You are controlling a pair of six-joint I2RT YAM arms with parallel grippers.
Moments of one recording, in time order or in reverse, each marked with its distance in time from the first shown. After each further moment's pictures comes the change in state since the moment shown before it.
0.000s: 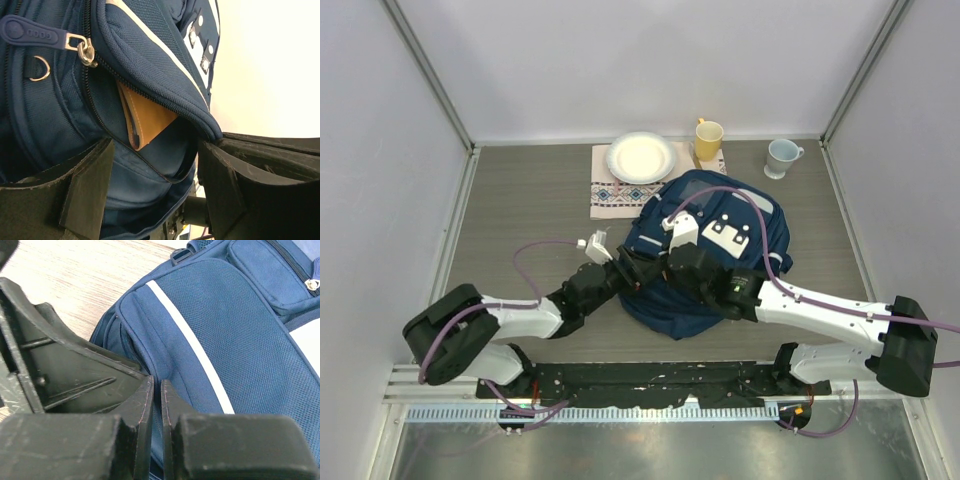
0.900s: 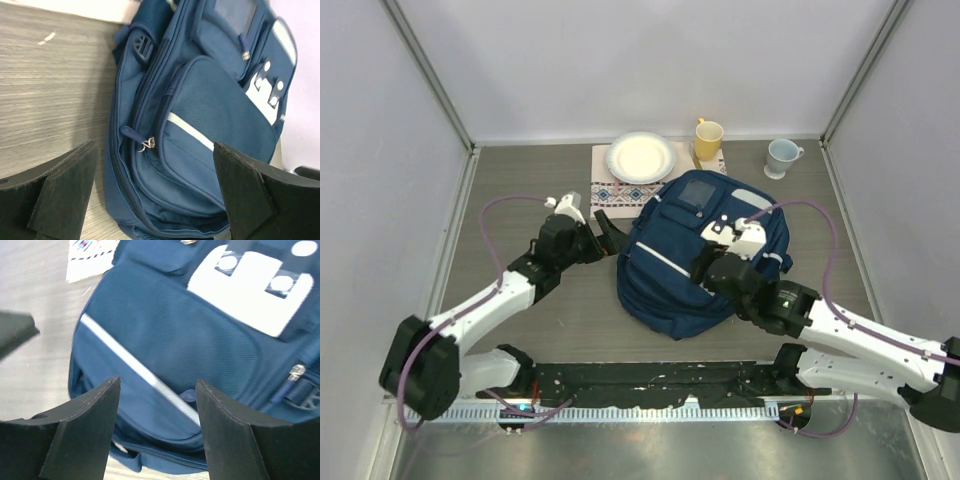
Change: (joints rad) left arm 0.346 -0.281 0.267 -0.762 0.140 0.418; right arm -0.039 -0.298 -0.108 -0.231 0.150 0.421
